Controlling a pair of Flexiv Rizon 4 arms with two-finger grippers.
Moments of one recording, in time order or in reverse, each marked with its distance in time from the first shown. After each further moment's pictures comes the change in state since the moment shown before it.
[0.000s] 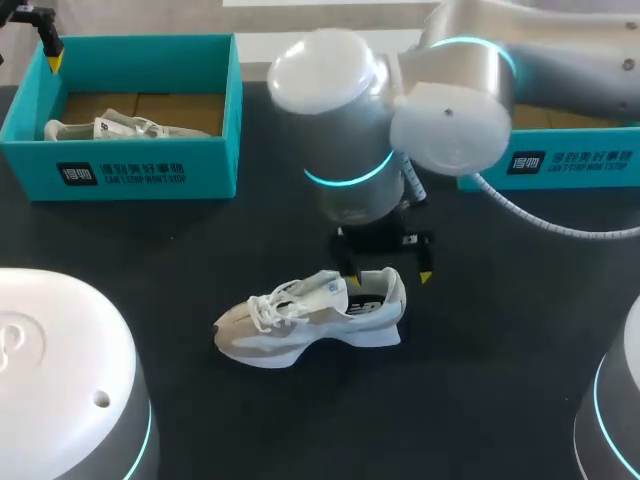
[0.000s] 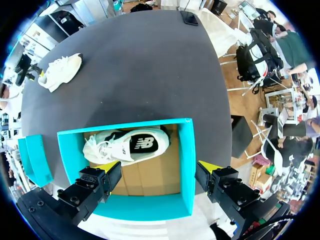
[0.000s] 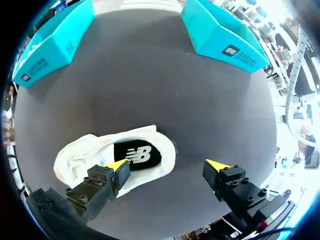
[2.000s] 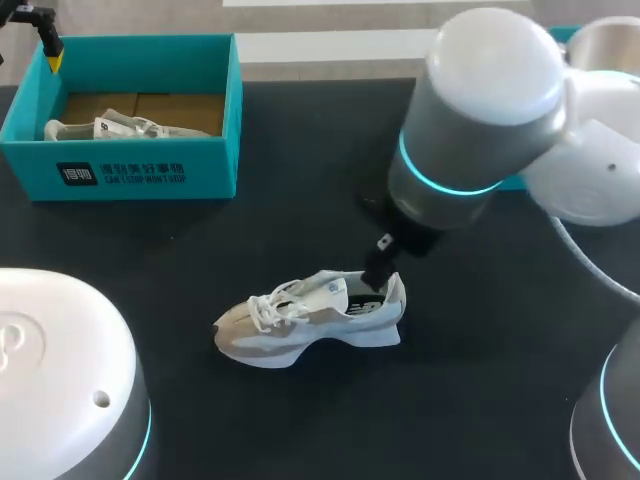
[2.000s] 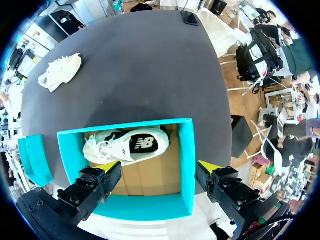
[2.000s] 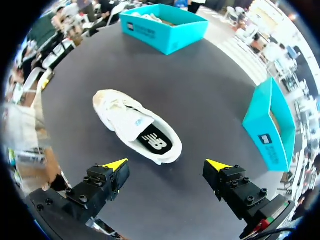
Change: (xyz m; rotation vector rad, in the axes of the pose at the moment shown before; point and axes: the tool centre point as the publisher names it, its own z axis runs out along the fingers) left arm 0.000 0.000 0.000 0.000 0.000 0.000; right arm -0.028 -0.005 -0.049 -0.293 0.256 -0.868
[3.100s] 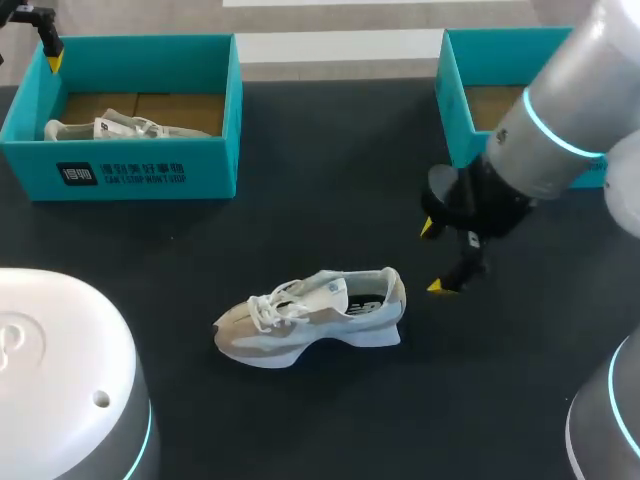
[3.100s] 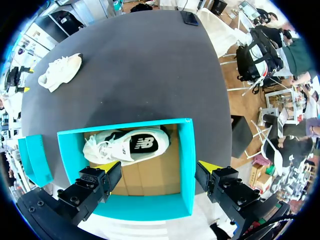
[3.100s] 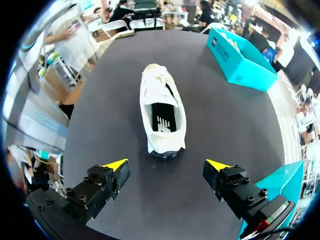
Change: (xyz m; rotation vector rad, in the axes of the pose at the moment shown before) left arm 0.000 0.000 0.000 0.000 0.000 0.000; right arm -0.055 -0.029 0.037 -0.215 0.293 -0.715
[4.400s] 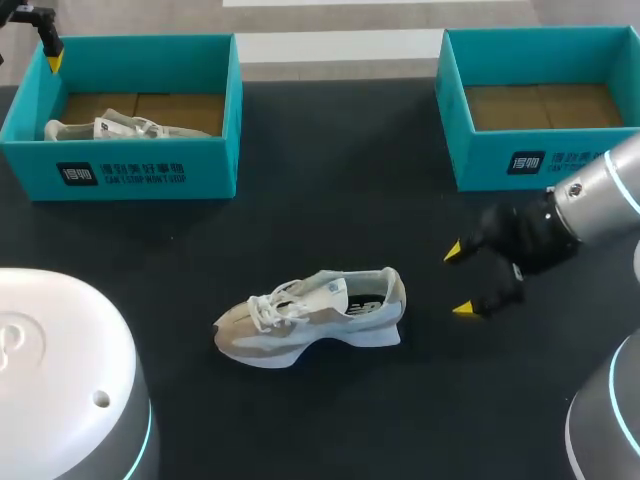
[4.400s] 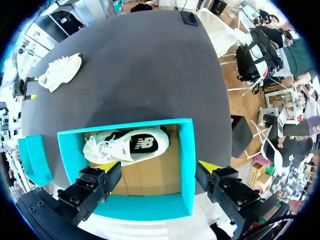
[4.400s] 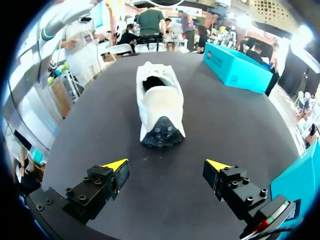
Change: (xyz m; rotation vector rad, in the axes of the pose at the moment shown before) left arm 0.000 0.000 0.000 0.000 0.000 0.000; right arm -0.010 -0.067 0.057 -0.311 0.006 0.042
